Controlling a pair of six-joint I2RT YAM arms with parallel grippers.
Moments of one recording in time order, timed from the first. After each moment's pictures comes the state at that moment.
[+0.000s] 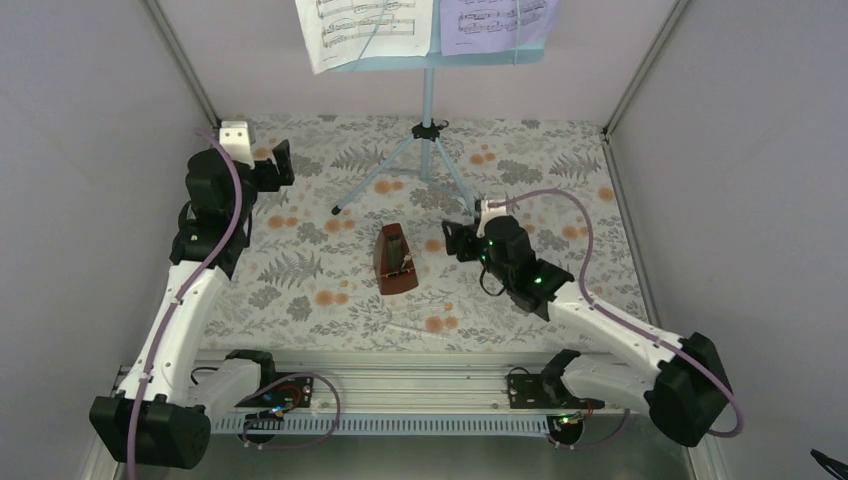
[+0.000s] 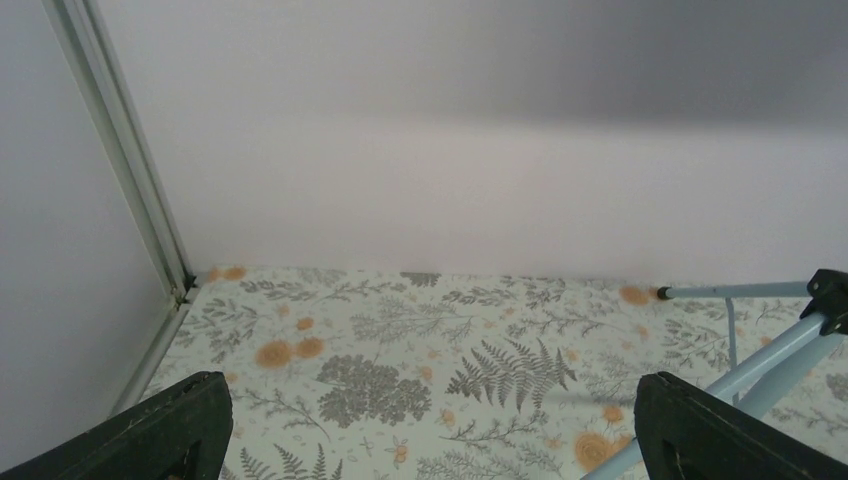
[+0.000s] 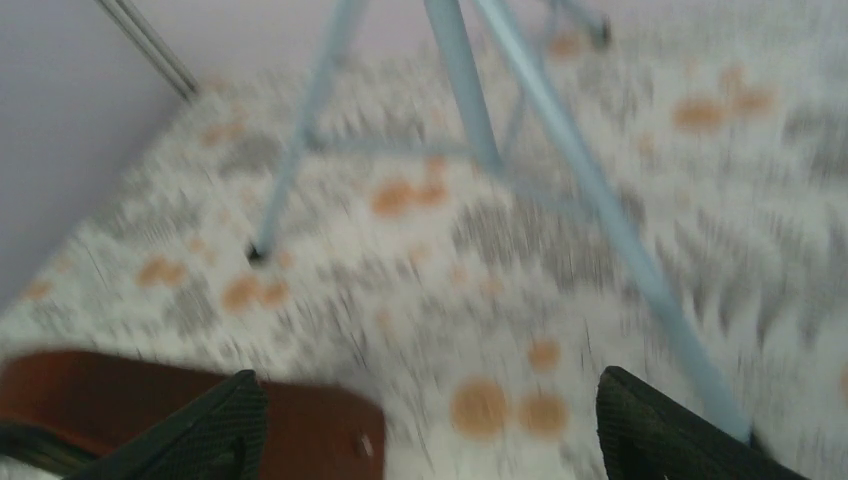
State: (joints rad) left arm -0.08 1.00 1.01 -0.20 -0.04 -0.11; right arm 0.76 1.06 0.72 -0.02 0.26 0.43
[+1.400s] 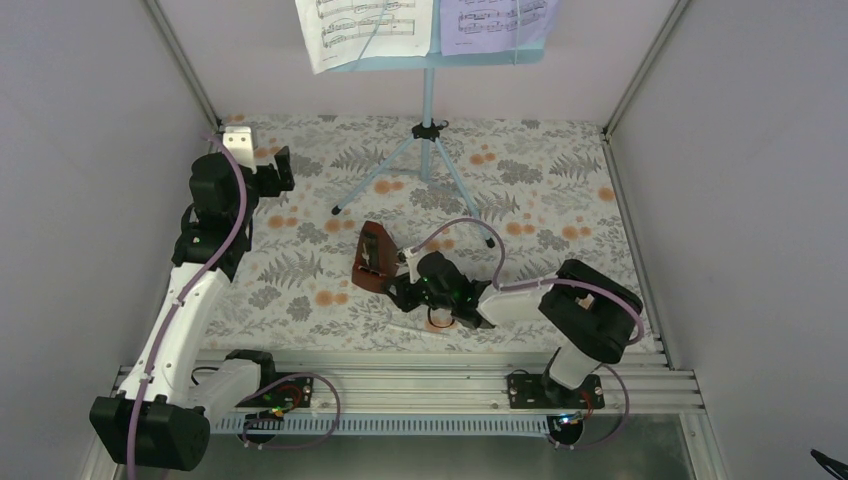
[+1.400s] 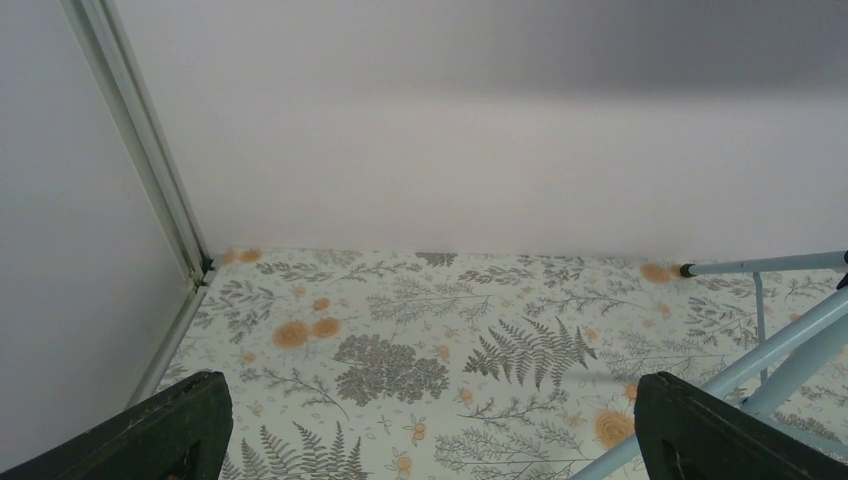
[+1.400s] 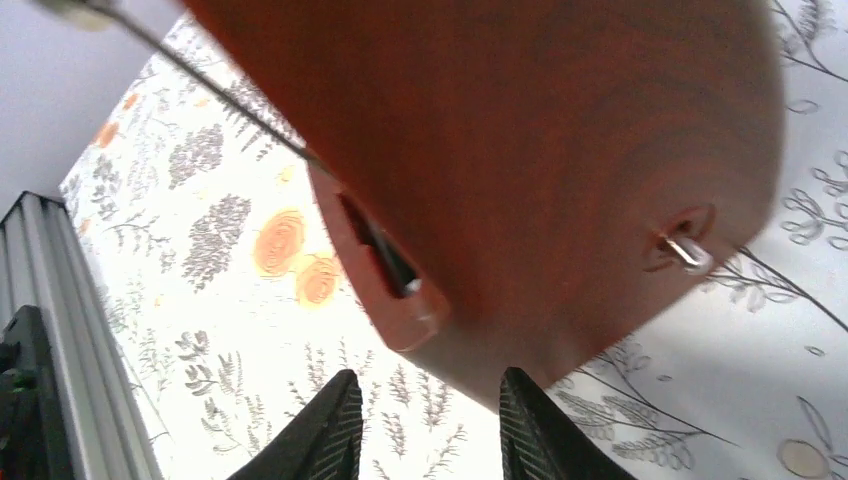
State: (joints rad) left arm -0.09 0.99 0.98 -0.21 -0.08 -0.08; right arm 0.97 1.65 0.60 0.47 -0.10 0.56
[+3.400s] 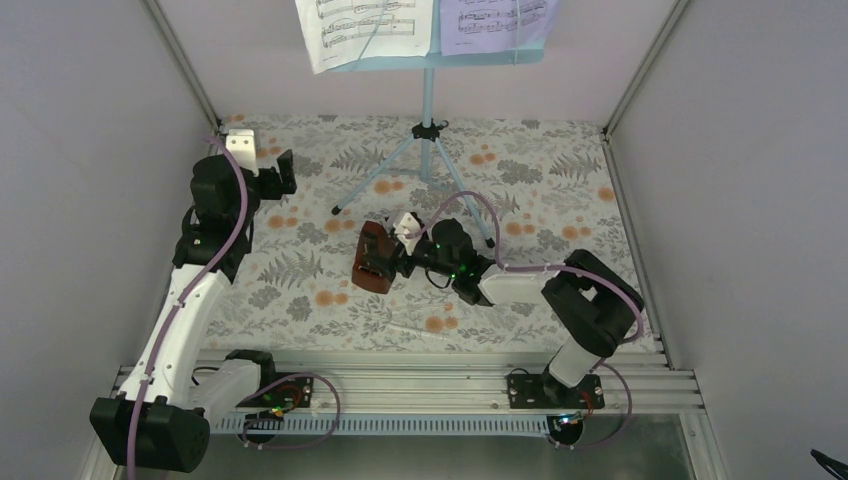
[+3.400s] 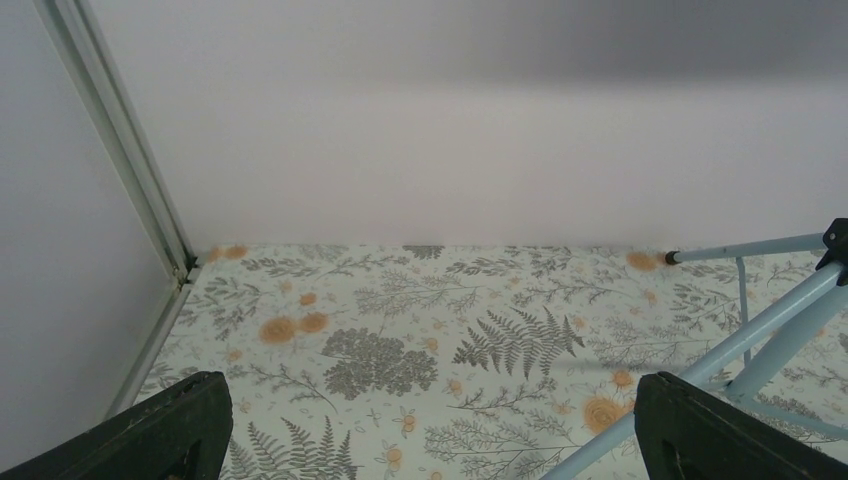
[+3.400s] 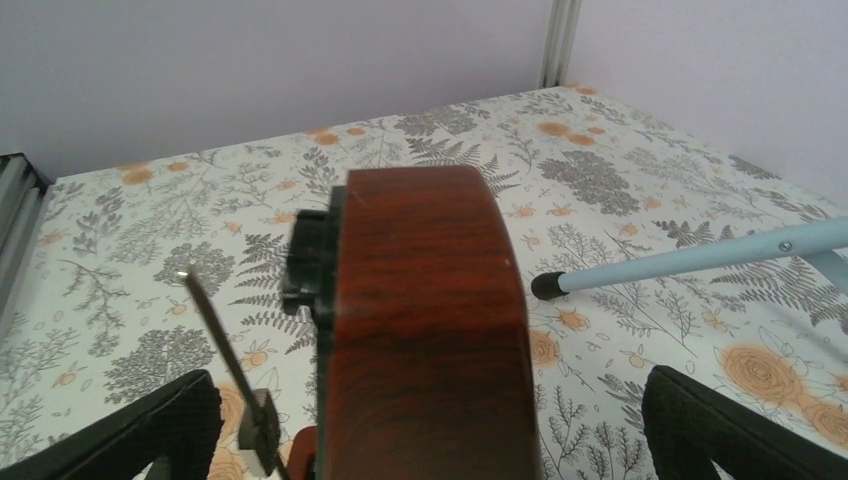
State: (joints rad) left arm -0.09 0.98 0.96 -0.21 -0.05 -0.07; right arm 0.85 1.65 0.71 0.72 -0.27 -0.08
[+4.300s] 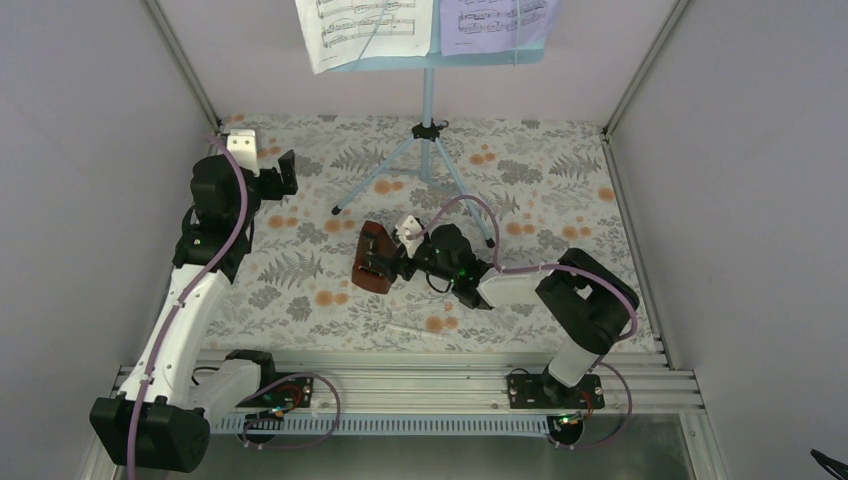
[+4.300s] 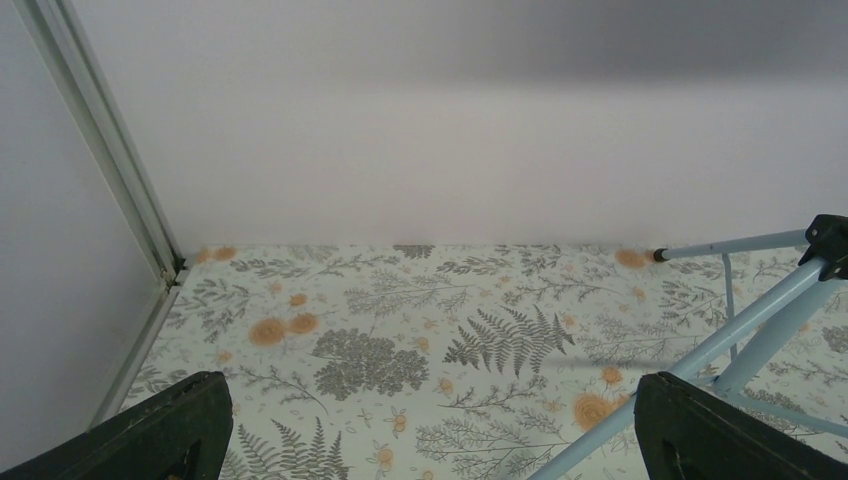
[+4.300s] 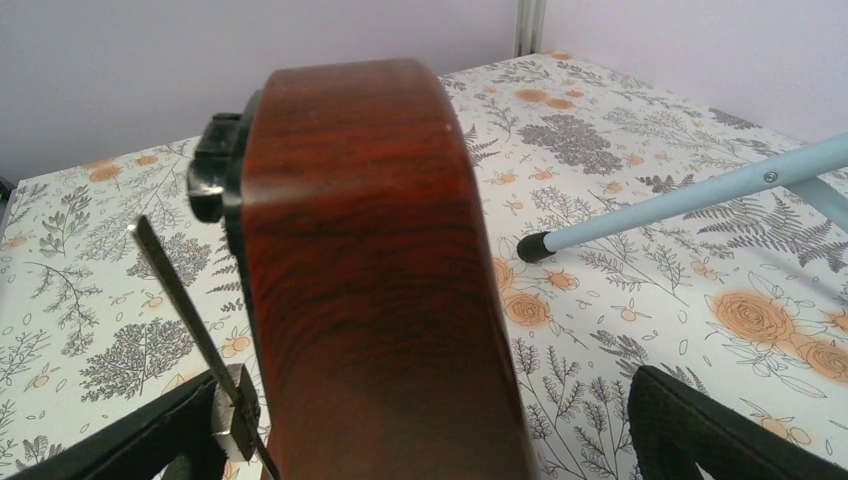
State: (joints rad) left arm -0.09 0.98 0.96 -0.21 -0.02 -0.07; right arm 0.85 1.69 0.69 0.76 -0.20 -0.03
